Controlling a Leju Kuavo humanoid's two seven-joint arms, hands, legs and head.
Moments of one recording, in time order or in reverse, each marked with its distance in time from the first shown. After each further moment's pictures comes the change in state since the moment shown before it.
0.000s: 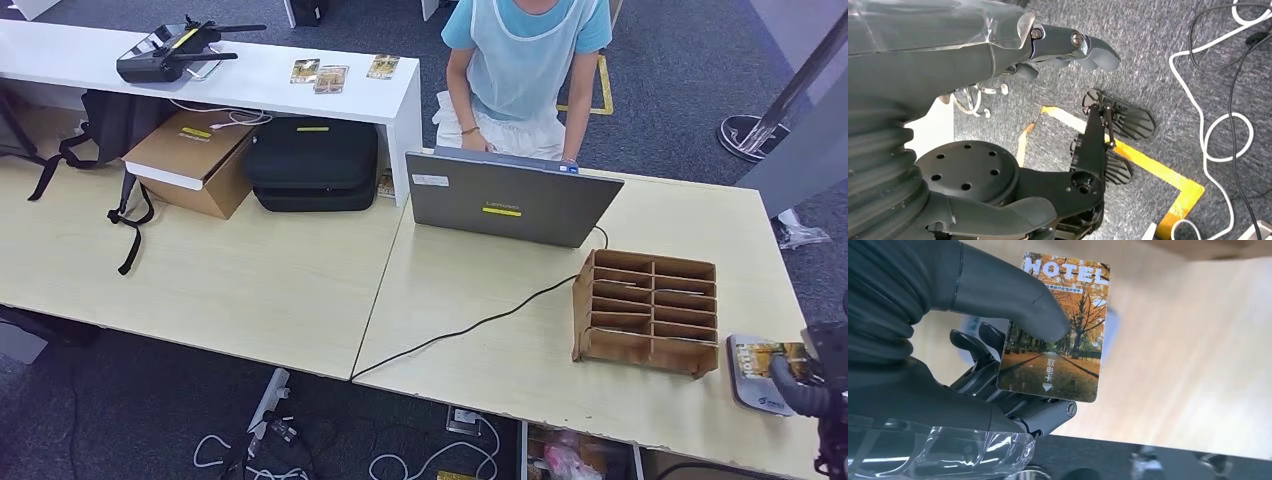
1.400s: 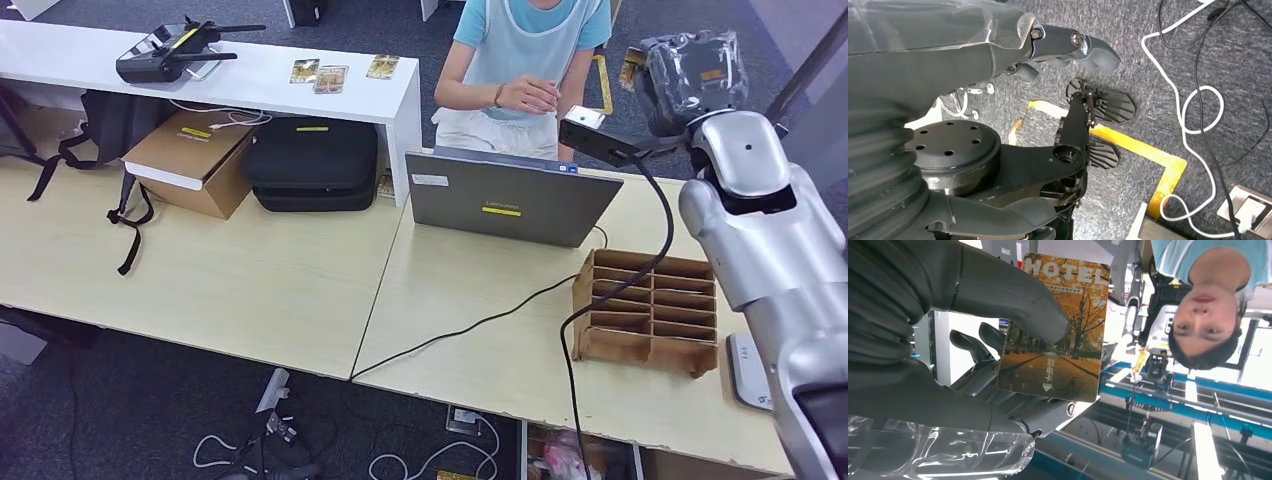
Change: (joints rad) left arm -0.068 -0.028 -0.031 0.000 -0.015 -0.010 0.000; right arm -0.905 0.275 0.778 0.273 1.018 -0.318 -0.019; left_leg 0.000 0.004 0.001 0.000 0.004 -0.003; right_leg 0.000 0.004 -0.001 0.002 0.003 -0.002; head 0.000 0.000
